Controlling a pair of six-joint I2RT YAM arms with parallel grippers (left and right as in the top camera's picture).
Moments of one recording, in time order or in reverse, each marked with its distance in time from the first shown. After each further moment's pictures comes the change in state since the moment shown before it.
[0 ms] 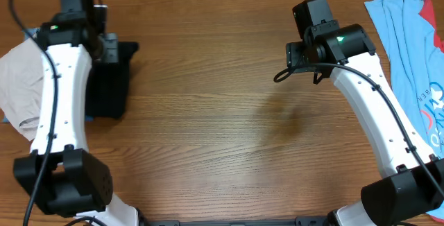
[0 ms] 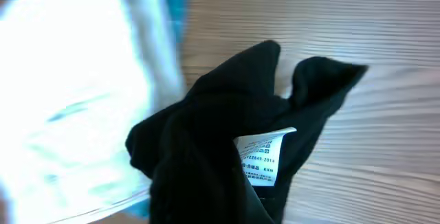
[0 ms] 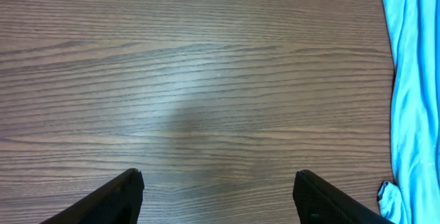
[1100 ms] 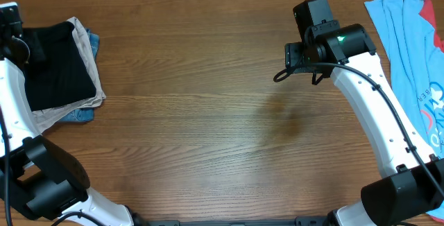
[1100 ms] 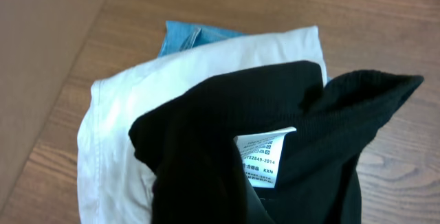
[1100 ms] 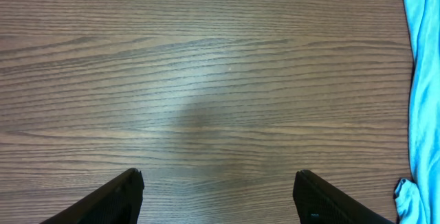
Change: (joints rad) left arm 0.399 0.077 0.000 0.358 0.248 0.131; right arm 0.000 0.000 0.000 -0.007 -0.042 0.020
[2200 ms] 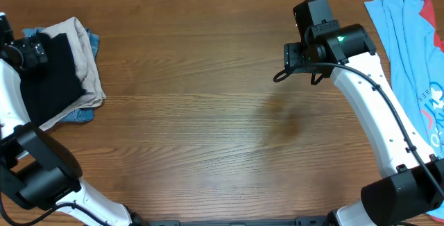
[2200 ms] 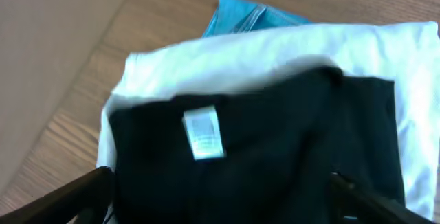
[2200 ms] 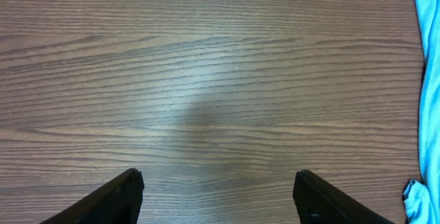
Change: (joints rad) left arm 0.059 0.098 0.000 0.062 -0.092 -0.075; right arm 0.000 0.000 0.000 0.001 -0.023 0.003
